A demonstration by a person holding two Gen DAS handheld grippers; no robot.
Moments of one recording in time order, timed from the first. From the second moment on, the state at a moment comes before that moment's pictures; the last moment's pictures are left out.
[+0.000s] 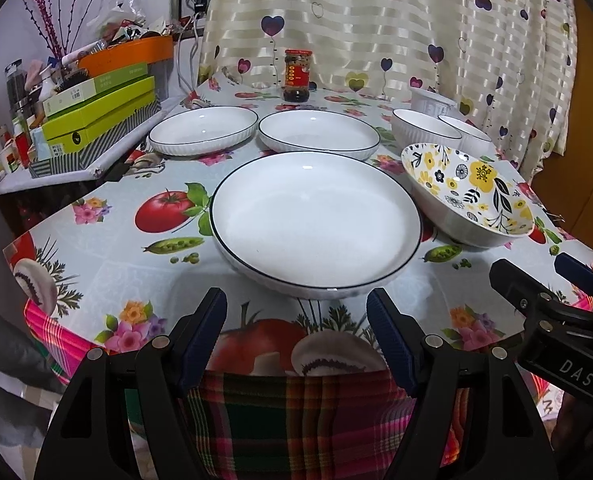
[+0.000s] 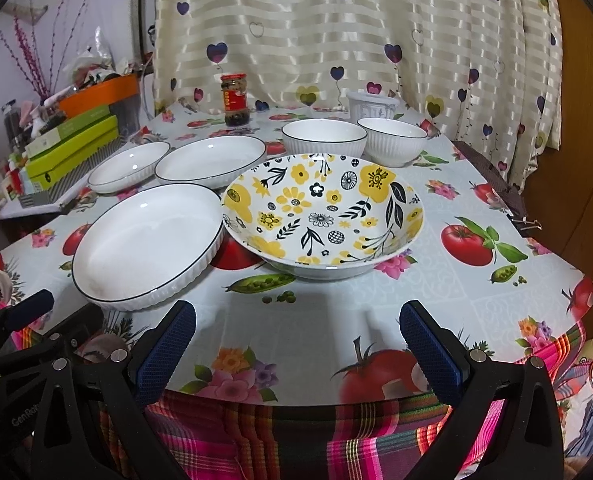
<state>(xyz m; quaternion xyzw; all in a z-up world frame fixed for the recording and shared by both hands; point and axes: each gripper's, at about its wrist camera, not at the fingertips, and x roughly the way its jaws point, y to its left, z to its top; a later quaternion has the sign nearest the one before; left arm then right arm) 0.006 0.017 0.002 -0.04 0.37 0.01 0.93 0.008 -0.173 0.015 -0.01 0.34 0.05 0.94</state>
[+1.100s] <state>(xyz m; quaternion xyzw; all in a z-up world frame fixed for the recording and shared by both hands) 0.122 0.148 0.056 -0.11 0.36 0.07 0.92 0.180 -0.123 0.116 -0.08 0.29 0.18 0.94</state>
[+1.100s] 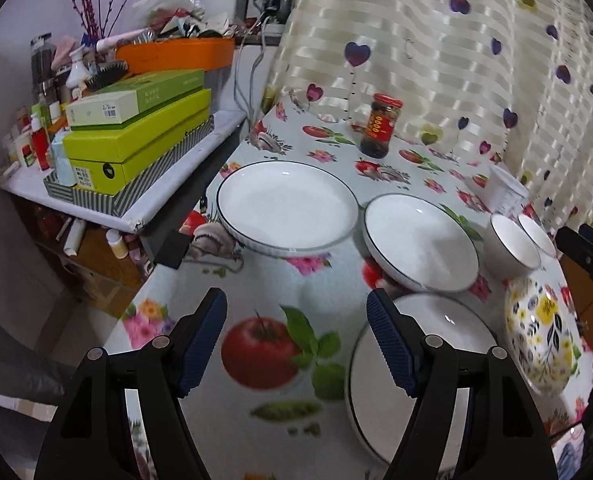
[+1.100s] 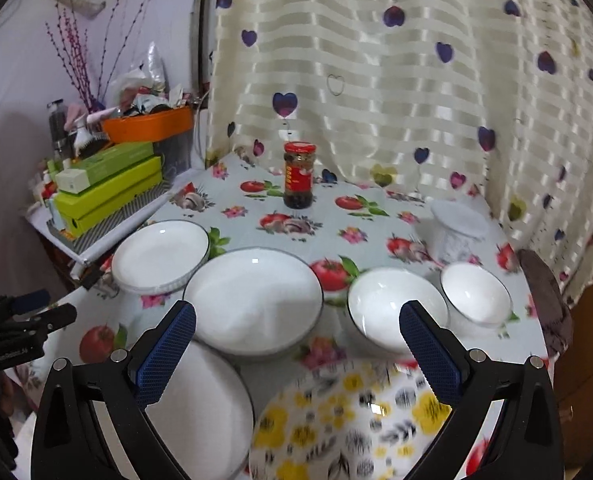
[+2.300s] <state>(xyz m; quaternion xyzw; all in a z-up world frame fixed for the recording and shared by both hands) 0.248 0.244 0.001 -0.19 0.44 0.11 0.87 0.407 0.036 0.012 -0.08 0.49 0.35 0.80</state>
